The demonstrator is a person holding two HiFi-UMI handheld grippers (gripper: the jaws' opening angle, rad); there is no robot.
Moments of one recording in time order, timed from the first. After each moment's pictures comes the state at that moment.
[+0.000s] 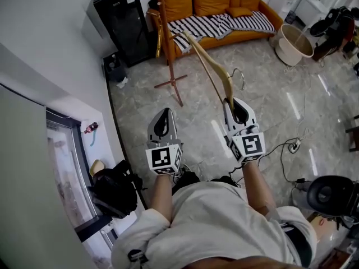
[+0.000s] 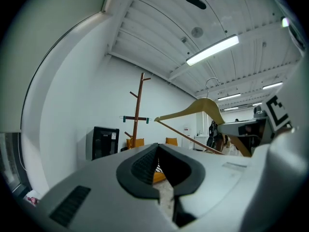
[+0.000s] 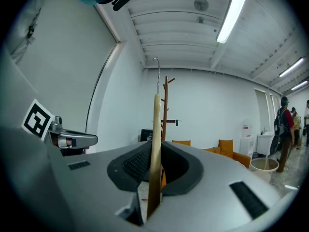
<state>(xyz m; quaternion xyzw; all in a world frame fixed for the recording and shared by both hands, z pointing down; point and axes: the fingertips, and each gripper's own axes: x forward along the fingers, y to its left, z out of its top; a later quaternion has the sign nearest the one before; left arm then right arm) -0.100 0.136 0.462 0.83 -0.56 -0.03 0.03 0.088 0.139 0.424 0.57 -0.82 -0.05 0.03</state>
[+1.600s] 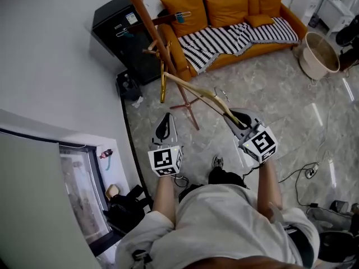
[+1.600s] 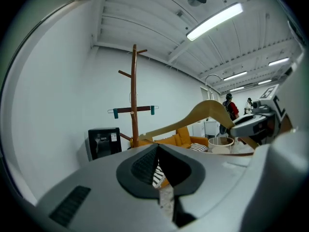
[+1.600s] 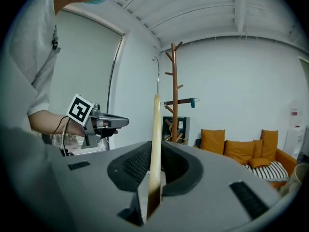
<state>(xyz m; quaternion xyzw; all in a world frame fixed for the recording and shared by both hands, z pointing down) -0.047 -0.133 0.467 0.81 -0.59 0.06 0.01 0.137 -0.113 0.474 0.35 -0.93 0.00 0.10</state>
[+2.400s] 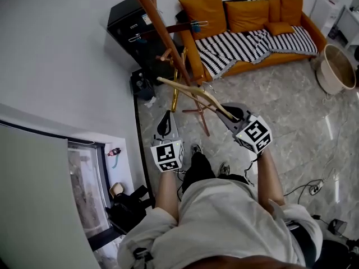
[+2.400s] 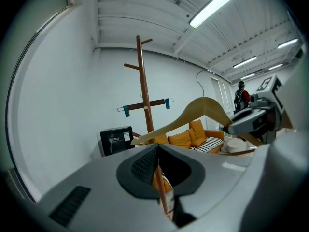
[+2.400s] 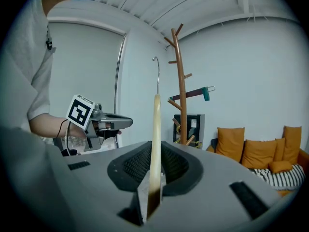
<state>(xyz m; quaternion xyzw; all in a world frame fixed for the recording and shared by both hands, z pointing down) -0.081 -0.209 0.475 0.76 -0.65 0.10 0.00 0.082 -0.213 0.486 0.26 -0.96 0.02 0.10</state>
